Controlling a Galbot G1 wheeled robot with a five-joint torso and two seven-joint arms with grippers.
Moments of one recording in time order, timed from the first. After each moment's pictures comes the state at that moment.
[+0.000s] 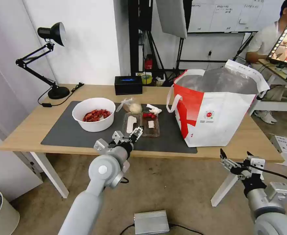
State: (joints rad) left arm 1.00 -1.41 -0.20 -1.97 -1.47 0.25 -0.73; right arm -1.71 1.22 0.76 2.28 0.45 -0.27 0.20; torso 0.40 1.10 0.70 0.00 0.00
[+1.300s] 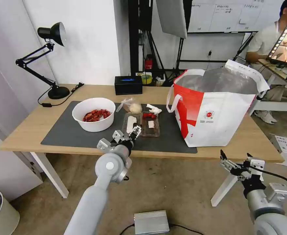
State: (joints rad) left arm 0.97 -1.43 -0.19 -1.85 -1.38 0.18 -0.62; right arm -1.71 1.23 0.76 2.27 0.45 -0.26 0.20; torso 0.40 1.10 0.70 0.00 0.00
